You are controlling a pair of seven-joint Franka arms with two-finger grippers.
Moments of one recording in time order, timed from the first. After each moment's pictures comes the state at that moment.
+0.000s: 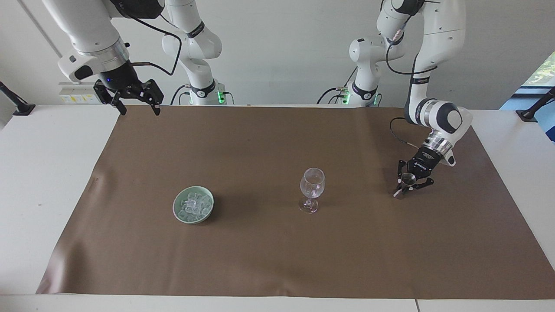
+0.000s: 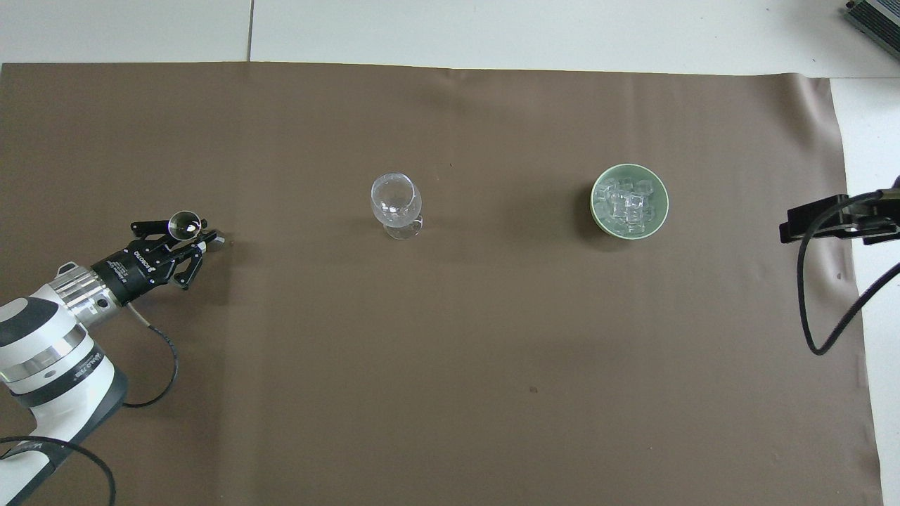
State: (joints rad) left arm 0.11 0.20 0.07 -2.32 -1.71 2.26 -0.64; right arm -0.06 0.00 0.04 -1.53 0.02 1.51 0.01
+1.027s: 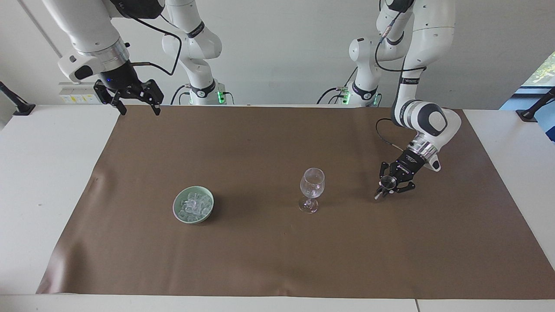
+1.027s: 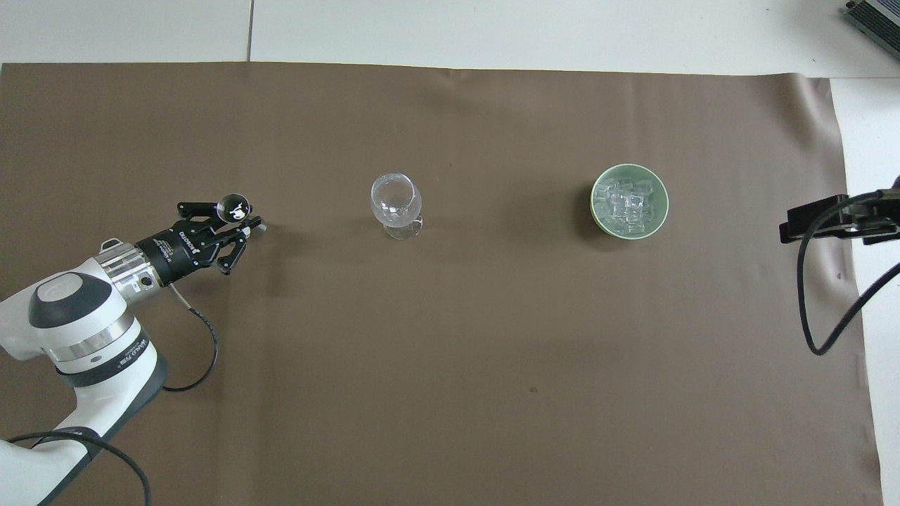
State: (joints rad) left arm 0.07 0.19 -0.07 -2.26 -1.71 2.37 -0.75; right arm -0.06 0.00 0.04 -1.53 0.02 1.51 0.01
